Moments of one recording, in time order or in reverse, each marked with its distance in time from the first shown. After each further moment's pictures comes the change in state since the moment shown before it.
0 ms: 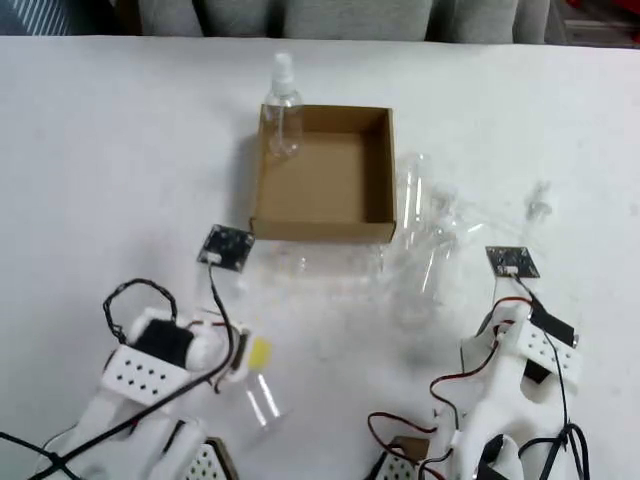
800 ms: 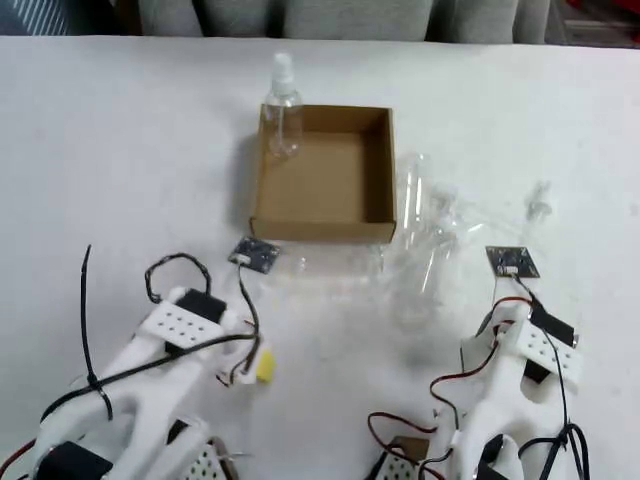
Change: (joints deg) left arm 3.4 26.1 -5.5 -4.8 -1.8; right arm 0.1 0.0 0.0 0.0 0.0
